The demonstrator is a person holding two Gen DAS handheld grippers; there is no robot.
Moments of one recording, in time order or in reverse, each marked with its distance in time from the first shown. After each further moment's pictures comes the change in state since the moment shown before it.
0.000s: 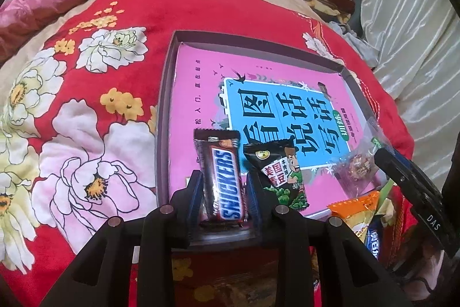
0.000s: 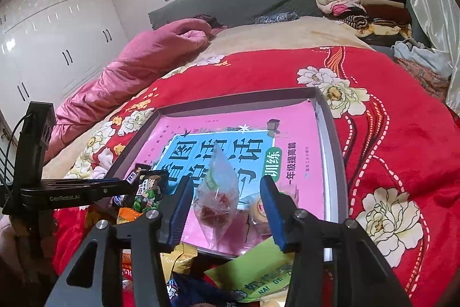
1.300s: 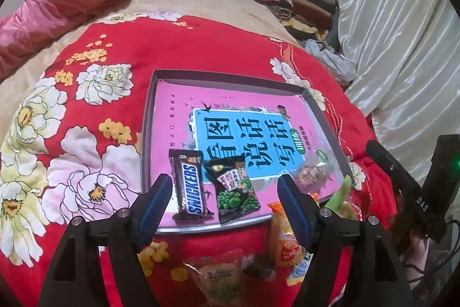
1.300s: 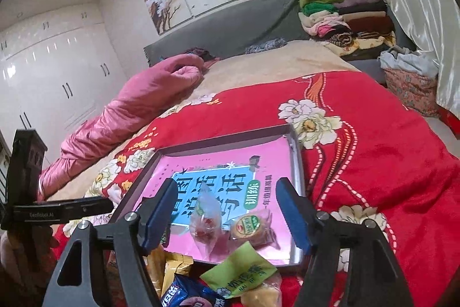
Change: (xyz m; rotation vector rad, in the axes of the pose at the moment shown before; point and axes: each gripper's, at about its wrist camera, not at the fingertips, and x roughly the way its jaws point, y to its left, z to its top) left arm -0.055 -0.024 -0.003 0.036 -0.109 -0.085; right arm -0.056 -0.024 0.013 0.080 -0.163 -0.001
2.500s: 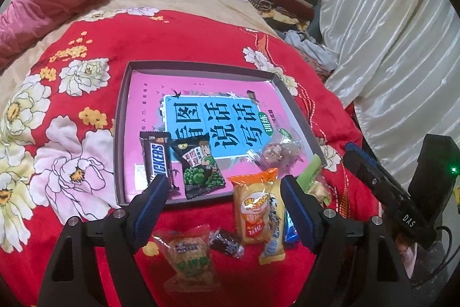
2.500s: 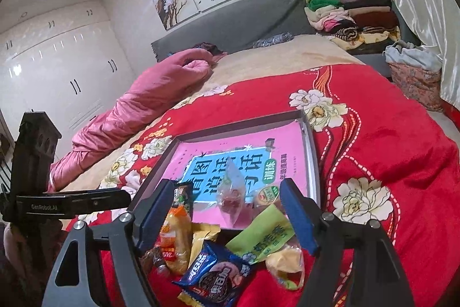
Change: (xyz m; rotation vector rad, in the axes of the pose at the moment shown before) left arm -0.017 -0.025 -0.016 0.033 0.043 -0.084; right arm -0.025 0.024 -0.021 -0.003 0.035 0.043
